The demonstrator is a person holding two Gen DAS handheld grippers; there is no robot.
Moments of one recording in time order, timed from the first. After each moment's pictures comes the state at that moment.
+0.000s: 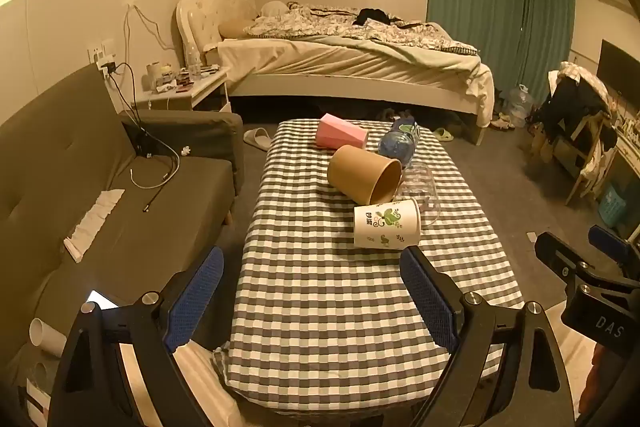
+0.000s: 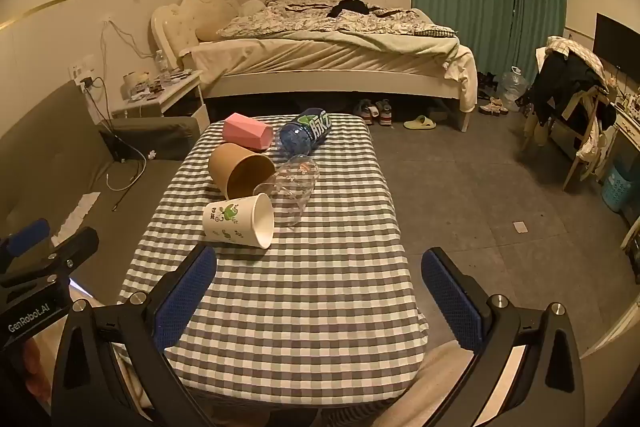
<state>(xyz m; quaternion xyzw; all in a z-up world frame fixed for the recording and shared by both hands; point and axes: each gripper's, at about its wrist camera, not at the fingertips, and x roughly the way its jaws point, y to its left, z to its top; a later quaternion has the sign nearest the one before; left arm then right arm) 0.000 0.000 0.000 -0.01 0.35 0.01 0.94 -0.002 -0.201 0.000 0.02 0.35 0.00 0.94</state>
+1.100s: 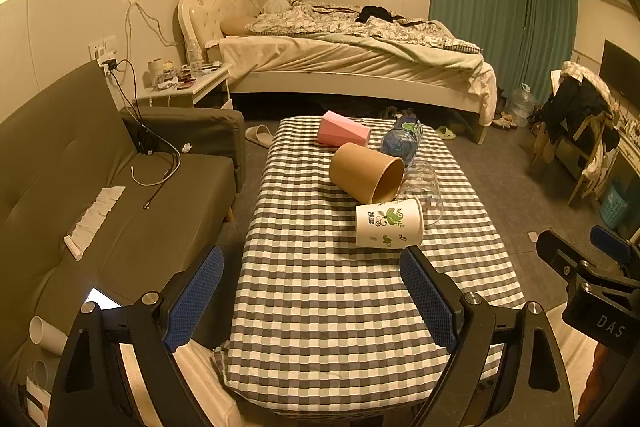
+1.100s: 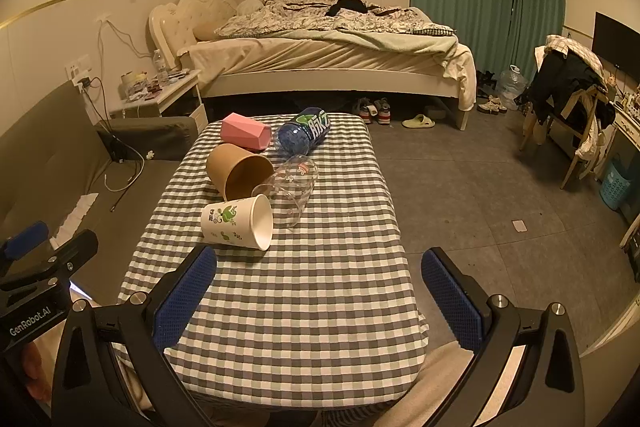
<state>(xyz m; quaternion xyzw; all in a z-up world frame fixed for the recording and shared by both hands) -0.001 0.000 -0.002 -0.01 0.34 0.01 0.94 0.004 -0.199 -0.003 0.02 0.35 -0.01 0.94</state>
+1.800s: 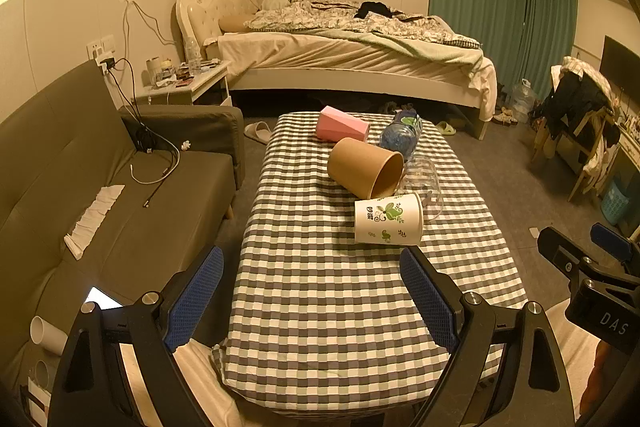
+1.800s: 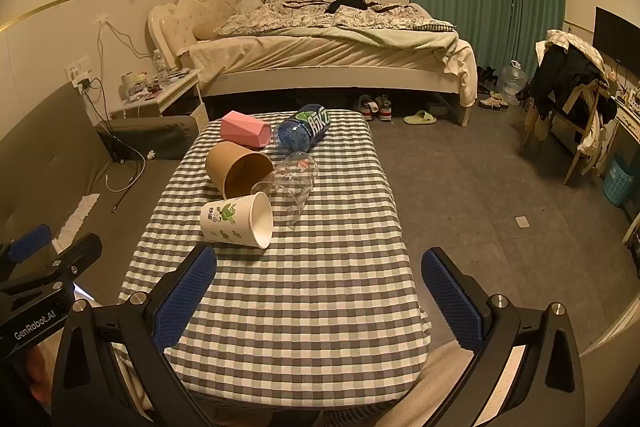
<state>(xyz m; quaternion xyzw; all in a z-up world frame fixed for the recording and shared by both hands) 0.004 -0.002 -0.010 -0.01 0.35 0.01 0.94 0.007 -0.202 -0.006 0.02 0.35 -0.01 0.94</state>
